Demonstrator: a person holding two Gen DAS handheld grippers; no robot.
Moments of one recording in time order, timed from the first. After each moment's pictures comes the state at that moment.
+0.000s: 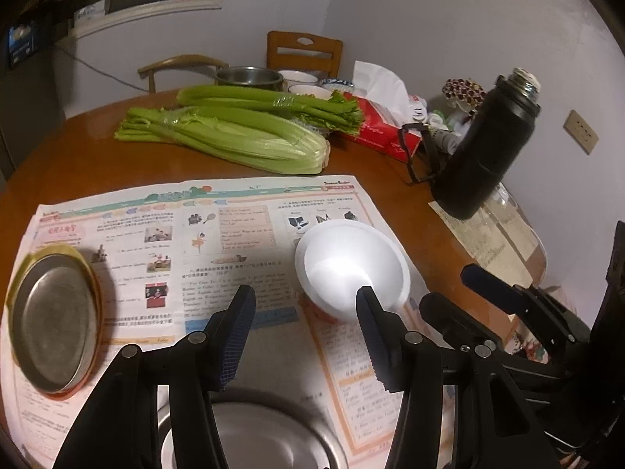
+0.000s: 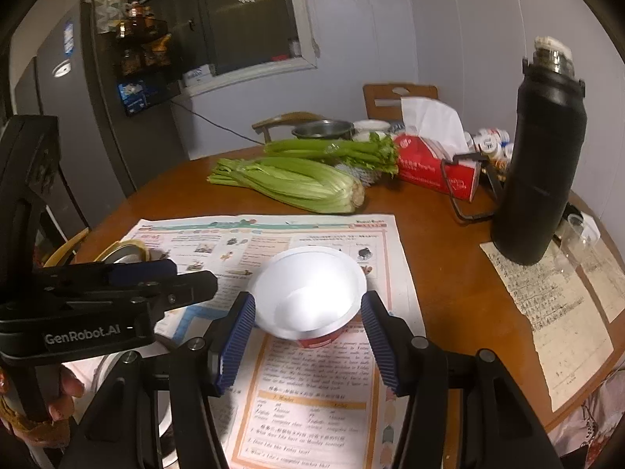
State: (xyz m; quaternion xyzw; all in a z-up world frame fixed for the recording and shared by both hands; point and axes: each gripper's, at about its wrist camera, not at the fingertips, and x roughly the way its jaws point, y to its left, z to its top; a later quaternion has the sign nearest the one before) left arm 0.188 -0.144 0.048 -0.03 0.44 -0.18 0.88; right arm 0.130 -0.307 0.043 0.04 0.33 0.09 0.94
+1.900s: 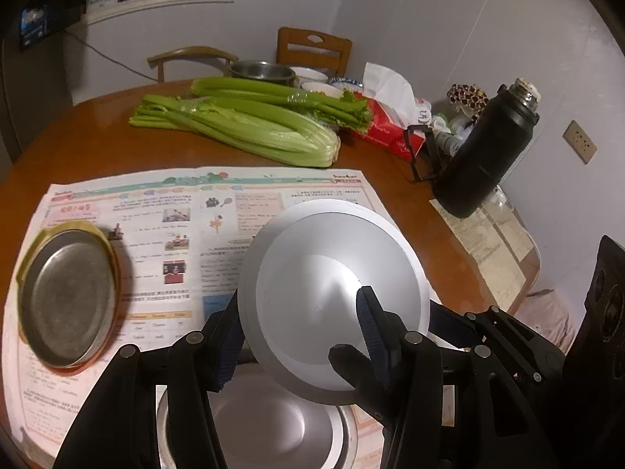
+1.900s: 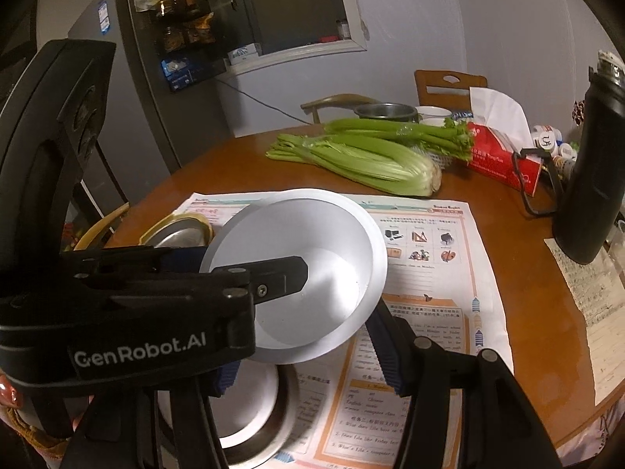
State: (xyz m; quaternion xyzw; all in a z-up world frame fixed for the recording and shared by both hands) left arm 0.165 -0.117 0.059 -0.05 0.44 -0.17 0.88; right arm 0.115 -0.236 0.040 0.03 0.34 0.17 0.92
